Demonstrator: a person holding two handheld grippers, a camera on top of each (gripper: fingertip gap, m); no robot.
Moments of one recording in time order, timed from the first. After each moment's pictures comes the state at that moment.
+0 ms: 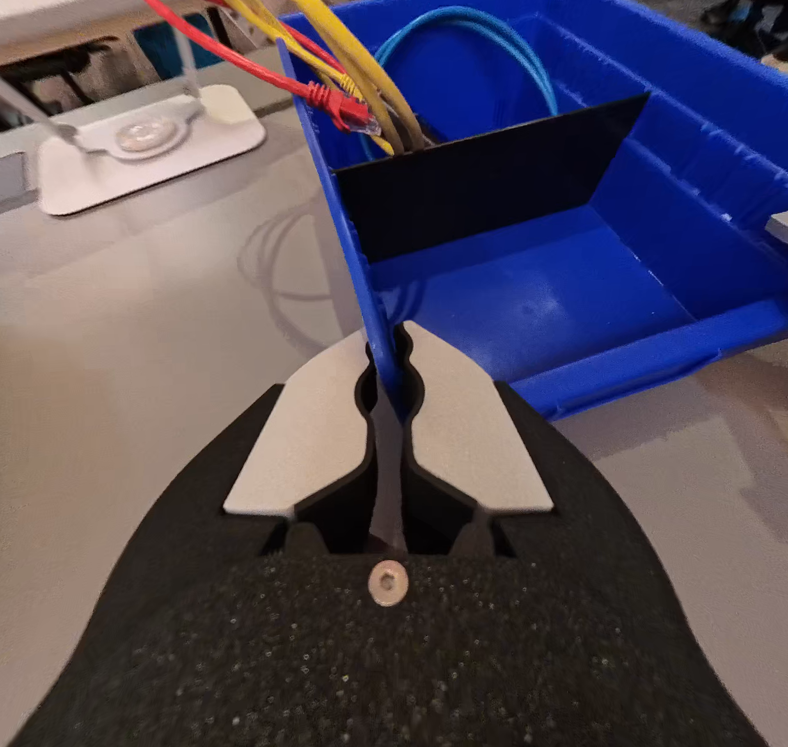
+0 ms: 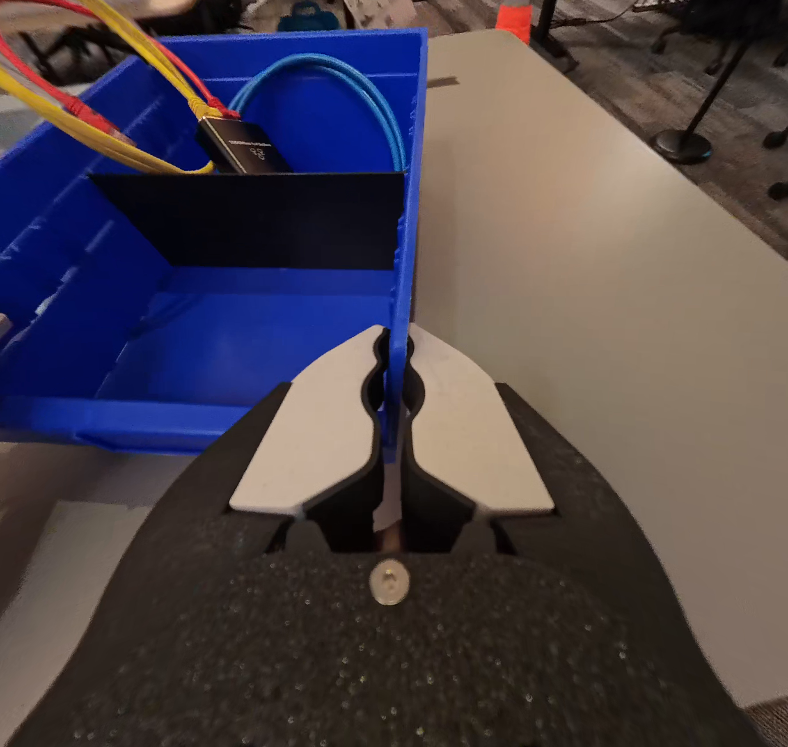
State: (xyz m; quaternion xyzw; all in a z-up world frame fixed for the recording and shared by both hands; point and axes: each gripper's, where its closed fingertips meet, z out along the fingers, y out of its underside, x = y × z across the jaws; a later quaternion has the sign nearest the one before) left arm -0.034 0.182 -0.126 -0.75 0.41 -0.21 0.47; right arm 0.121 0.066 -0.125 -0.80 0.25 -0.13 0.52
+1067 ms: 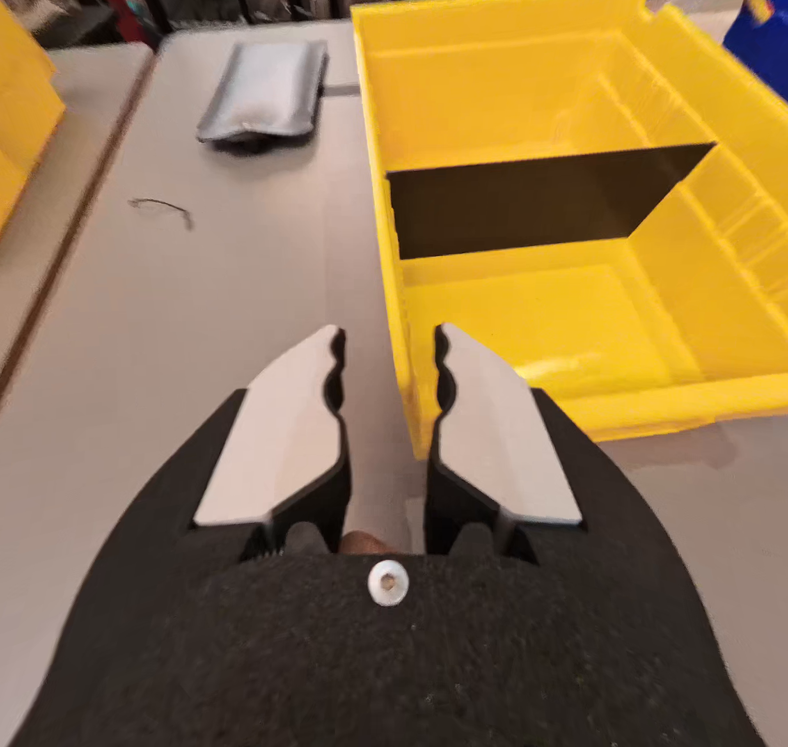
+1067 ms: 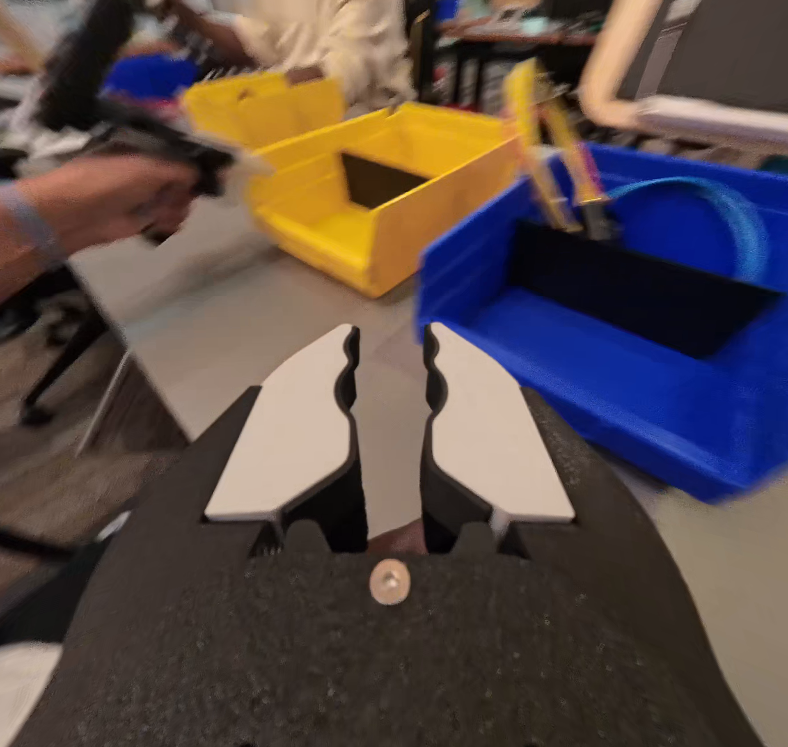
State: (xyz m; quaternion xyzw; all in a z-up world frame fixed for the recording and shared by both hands) left arm -0.460 0.382 -0.112 -0.84 0.21 -0.10 0.49; right arm -0.205 0.137 -0.070 -0.78 -0.14 0.13 0.59
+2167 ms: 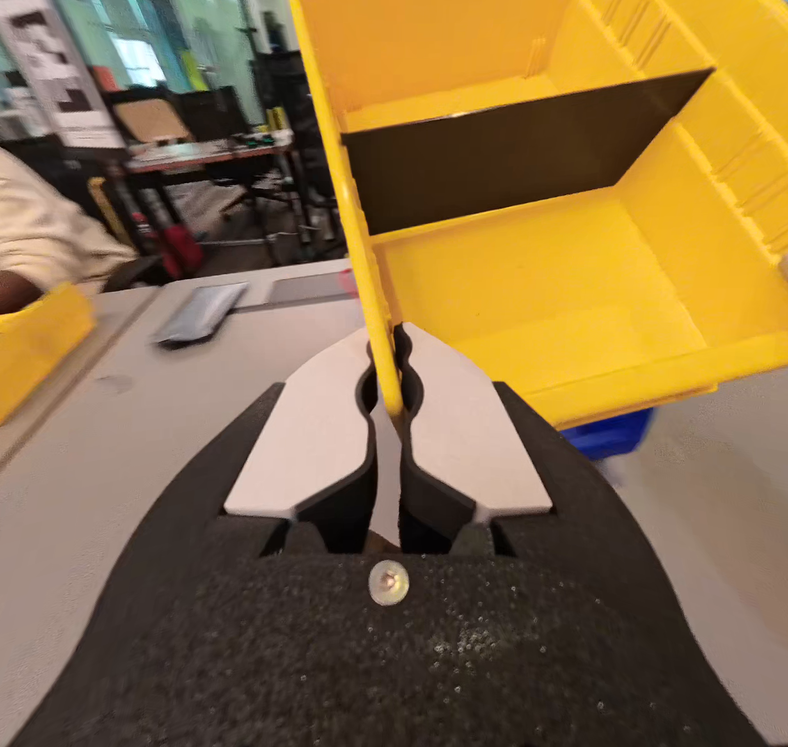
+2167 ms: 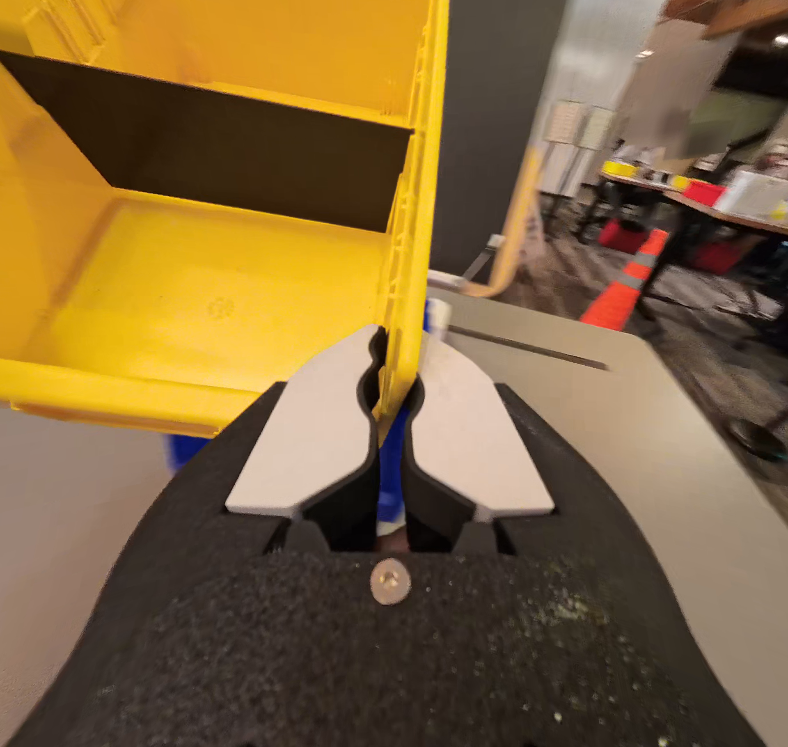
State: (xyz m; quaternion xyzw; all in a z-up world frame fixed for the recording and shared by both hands) left arm -0.256 0.195 0.058 -0.73 0.21 -0.10 0.65; right arm -0.071 0.146 0.056 -0.73 0.02 -0.13 0.67
